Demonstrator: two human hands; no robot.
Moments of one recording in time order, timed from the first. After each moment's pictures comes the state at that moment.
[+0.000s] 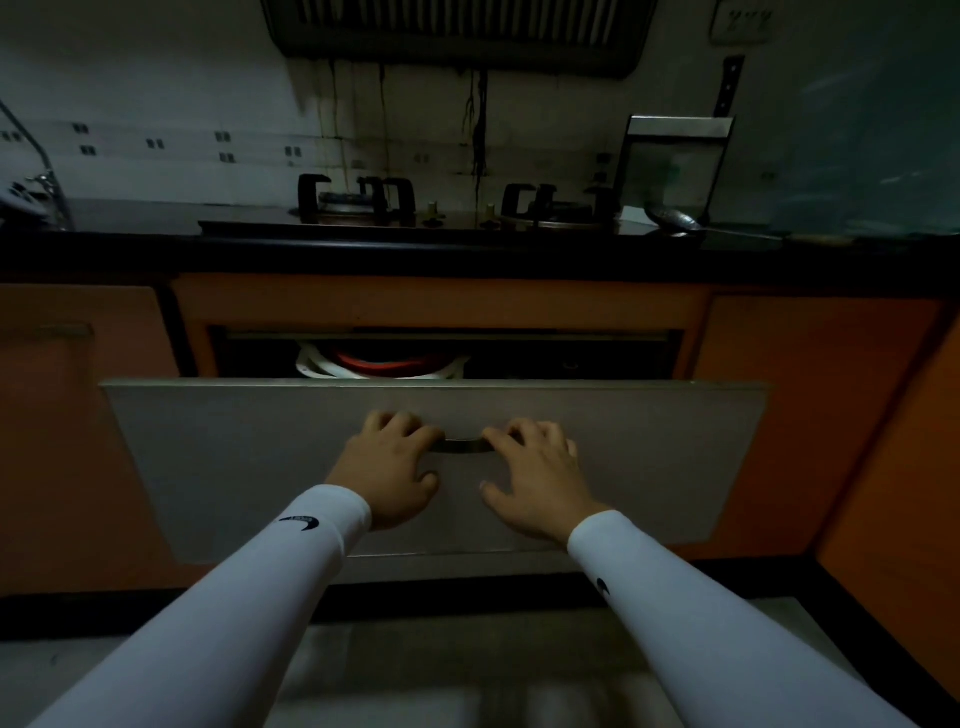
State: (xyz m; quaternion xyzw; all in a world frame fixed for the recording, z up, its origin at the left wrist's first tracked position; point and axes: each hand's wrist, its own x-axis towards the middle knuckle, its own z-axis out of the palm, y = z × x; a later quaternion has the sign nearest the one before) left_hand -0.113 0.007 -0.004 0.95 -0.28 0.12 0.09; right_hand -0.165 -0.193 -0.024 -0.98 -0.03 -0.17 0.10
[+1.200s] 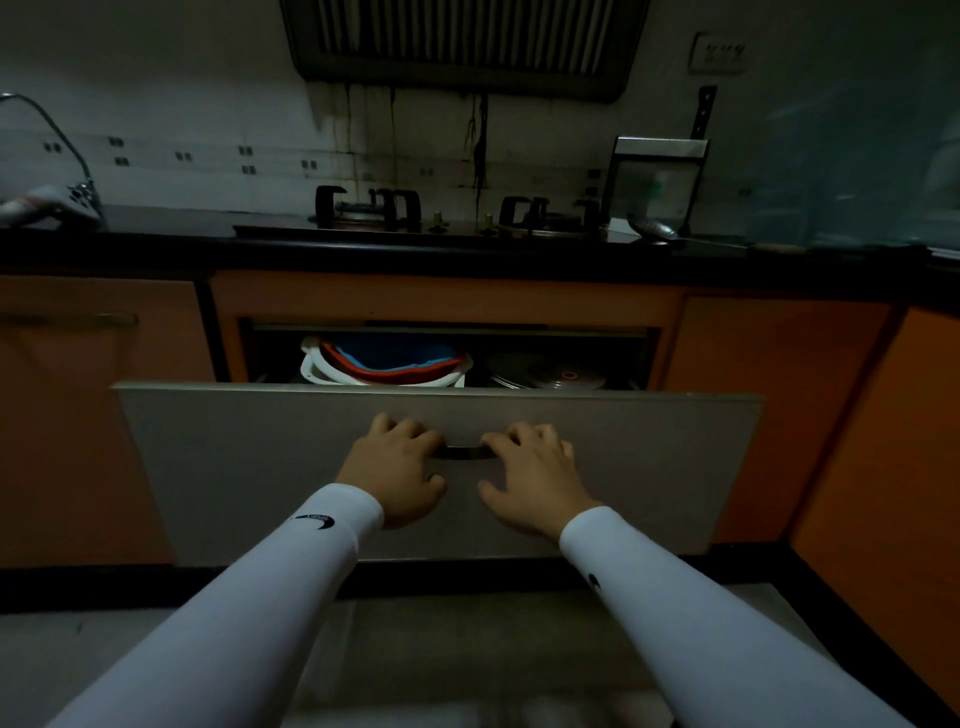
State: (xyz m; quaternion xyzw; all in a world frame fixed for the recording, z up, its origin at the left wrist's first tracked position) left_hand -0.186 0.017 0.006 0.96 -0.27 0.09 0.06; right_hand -0.229 -0.170 -0.014 -0.99 -0.02 -0.15 0.08
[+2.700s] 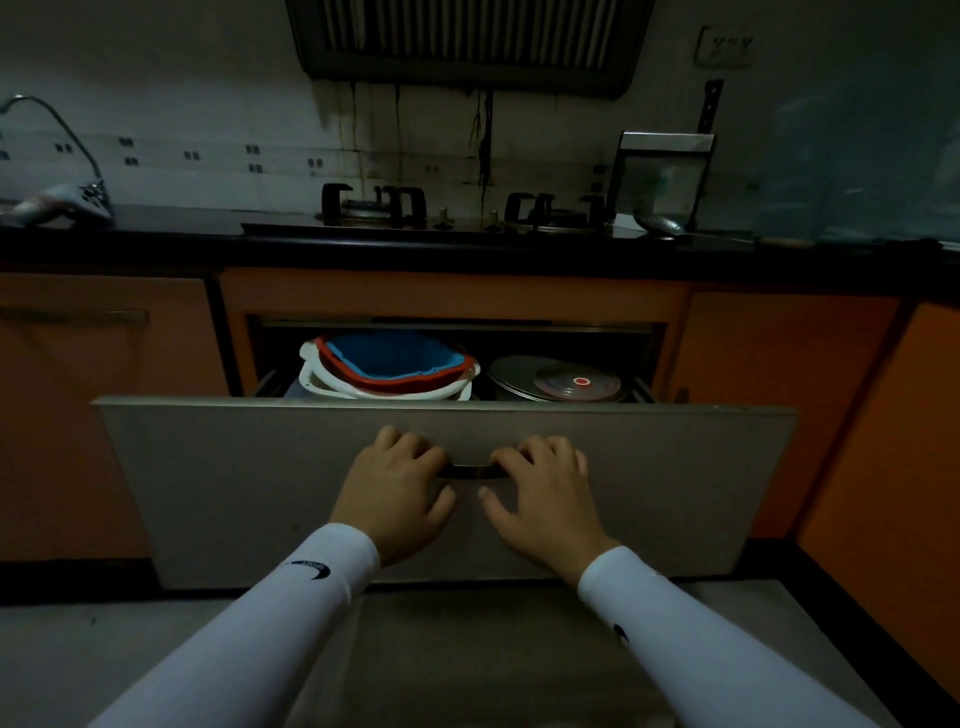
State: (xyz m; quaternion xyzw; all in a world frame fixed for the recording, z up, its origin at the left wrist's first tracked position) left_hand -0.220 0.027 -0.016 0.92 -0.30 0.24 0.10; right_hand -0.262 -0.160 -0.033 -0.96 -0.03 -0.27 0.09
